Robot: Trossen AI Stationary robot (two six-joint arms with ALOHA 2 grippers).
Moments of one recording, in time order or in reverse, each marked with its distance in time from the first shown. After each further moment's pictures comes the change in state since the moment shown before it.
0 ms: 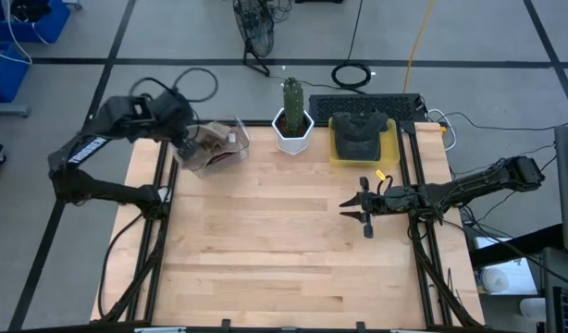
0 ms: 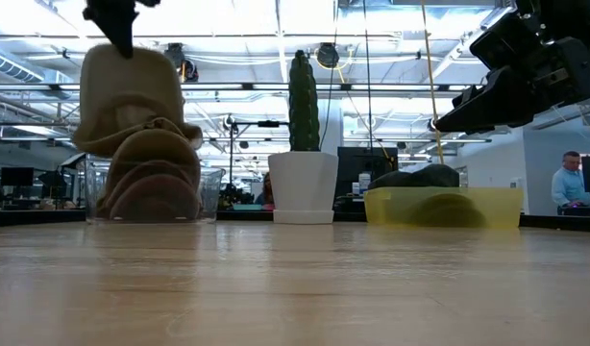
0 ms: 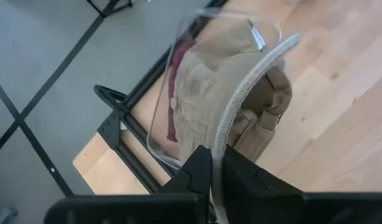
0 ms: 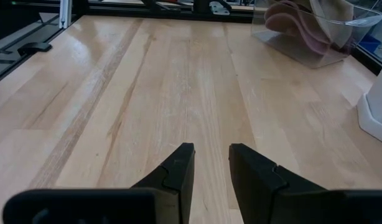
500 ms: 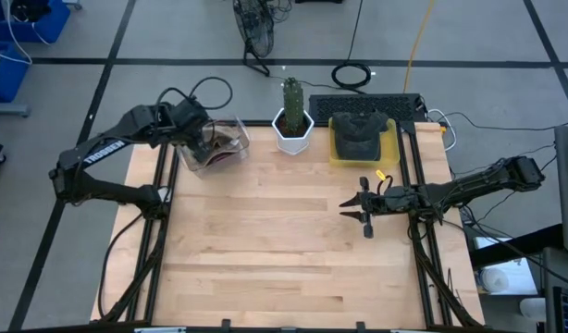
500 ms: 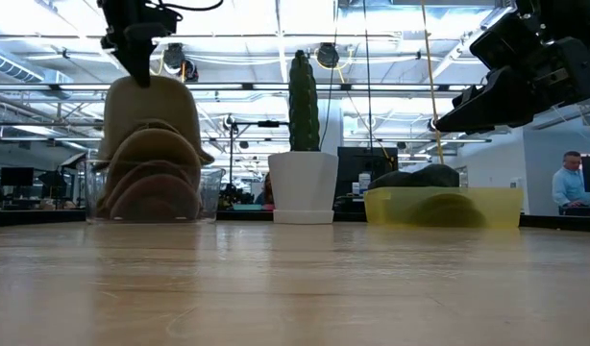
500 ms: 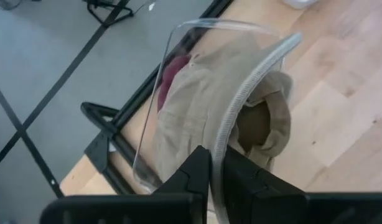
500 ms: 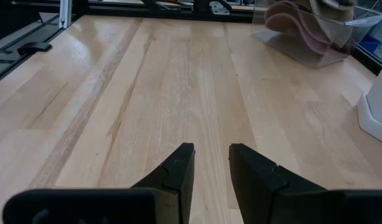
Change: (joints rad) left arm 0.004 0.000 -0.219 0.250 -0.027 0.034; right arm 0.000 0.000 0.000 0.000 0.000 -0.001
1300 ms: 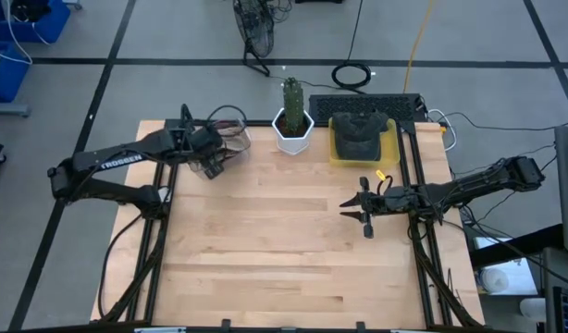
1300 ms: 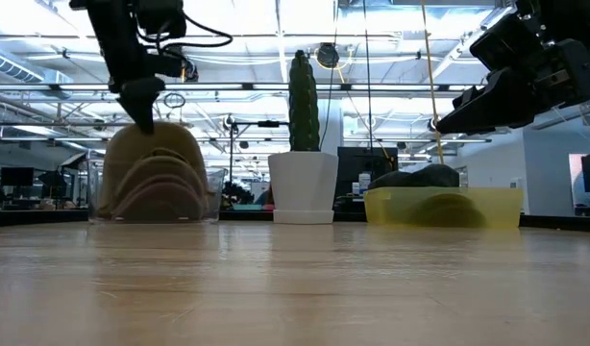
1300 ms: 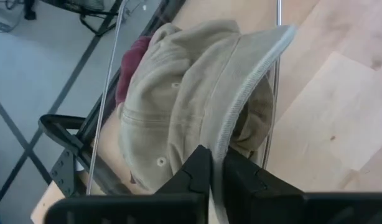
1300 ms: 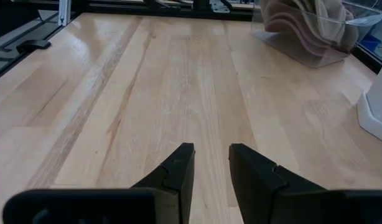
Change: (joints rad) left arm -0.091 0.005 -0.385 0.270 -0.015 -0.001; right arm 0.000 0.000 0.000 -0.006 0.001 -0.001
